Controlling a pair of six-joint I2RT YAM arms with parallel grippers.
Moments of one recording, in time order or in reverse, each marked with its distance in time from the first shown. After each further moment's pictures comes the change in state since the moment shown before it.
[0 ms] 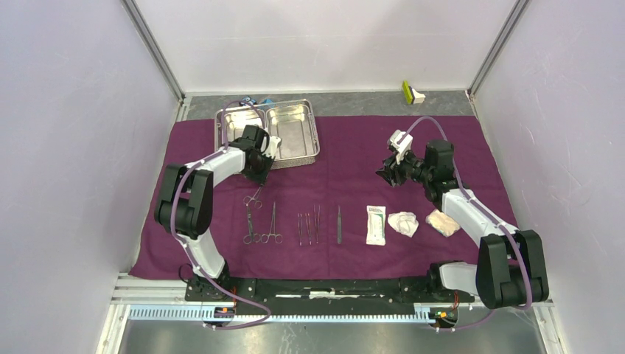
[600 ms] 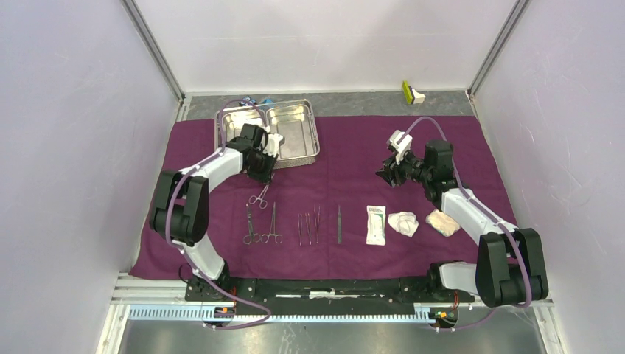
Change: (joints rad) left arm -0.005 -0.061 -0.013 -0.008 0.118 0.006; right arm 0.000 0.011 0.000 0.000 -0.001 0.002
